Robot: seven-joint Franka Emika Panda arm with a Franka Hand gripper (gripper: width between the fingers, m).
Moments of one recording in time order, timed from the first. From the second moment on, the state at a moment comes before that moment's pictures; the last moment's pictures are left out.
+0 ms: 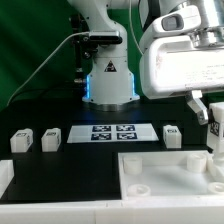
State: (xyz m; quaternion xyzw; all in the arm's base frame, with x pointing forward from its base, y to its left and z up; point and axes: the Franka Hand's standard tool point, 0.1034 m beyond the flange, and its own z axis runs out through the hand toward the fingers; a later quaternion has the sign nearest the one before) arm 0.603 0.120 0.112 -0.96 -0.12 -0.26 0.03
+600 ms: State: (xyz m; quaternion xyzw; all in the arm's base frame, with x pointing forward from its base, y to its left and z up) arm 0.615 0.118 0.097 -0.96 -0.12 -0.25 0.03
